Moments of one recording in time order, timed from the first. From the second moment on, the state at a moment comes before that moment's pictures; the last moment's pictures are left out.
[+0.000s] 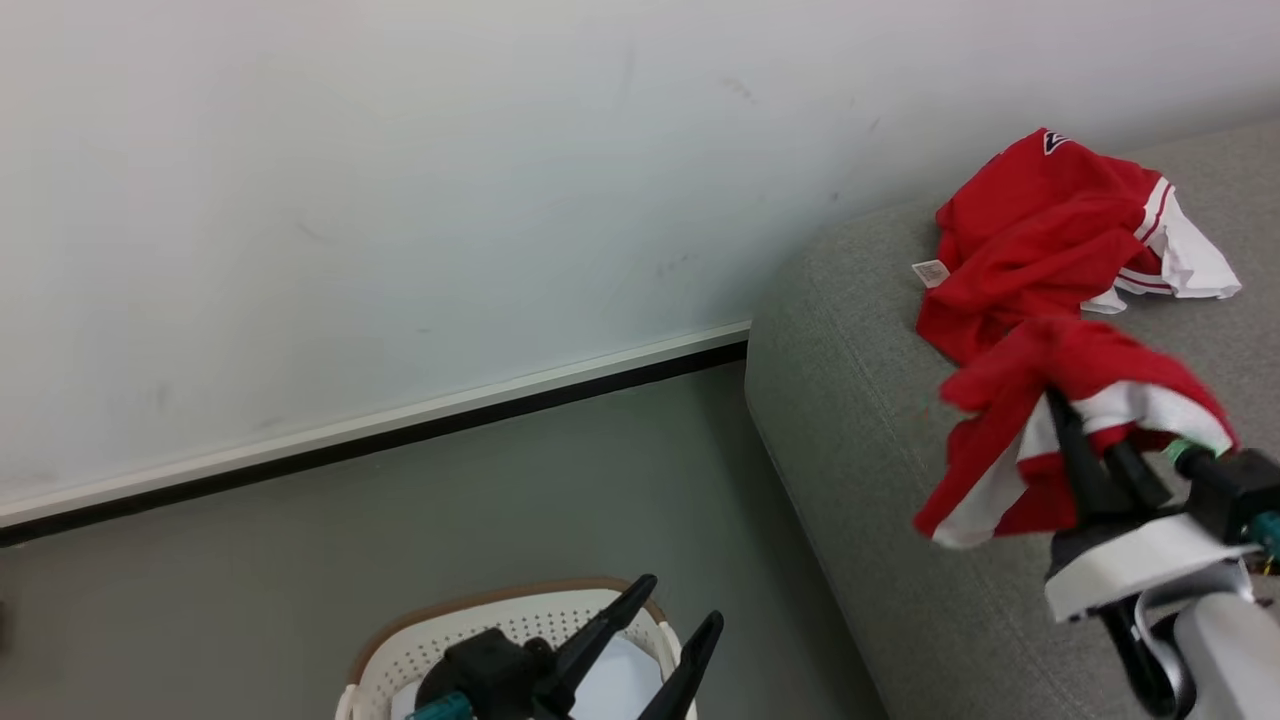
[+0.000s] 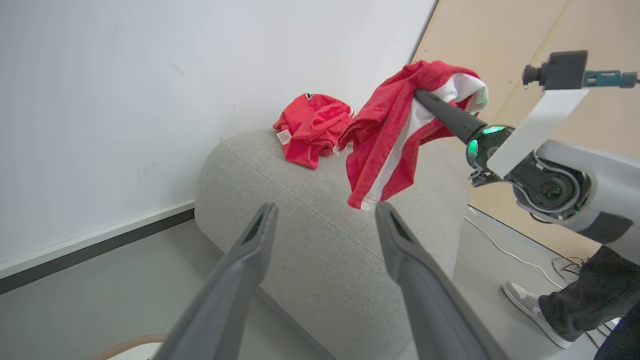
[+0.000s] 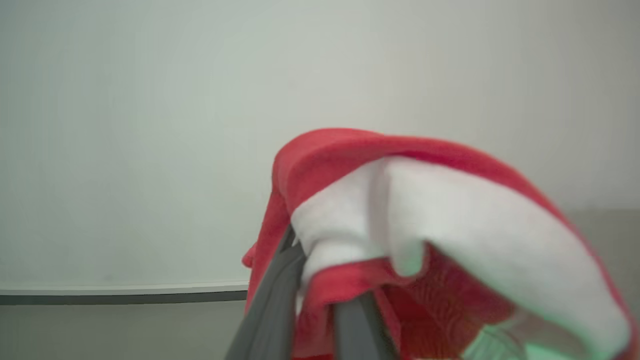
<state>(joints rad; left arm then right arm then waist) -0.19 0.26 -0.71 0.06 -0.55 -0.07 -0.22 -0.36 -0.26 0.29 0.39 0.44 0.13 -0.24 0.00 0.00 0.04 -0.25</state>
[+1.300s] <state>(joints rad) -0.43 0.27 -0.67 0.11 -0.49 -0.10 -0.26 -1.22 -0.29 -1.17 0.96 -0.41 0.13 -0.24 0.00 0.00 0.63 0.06</state>
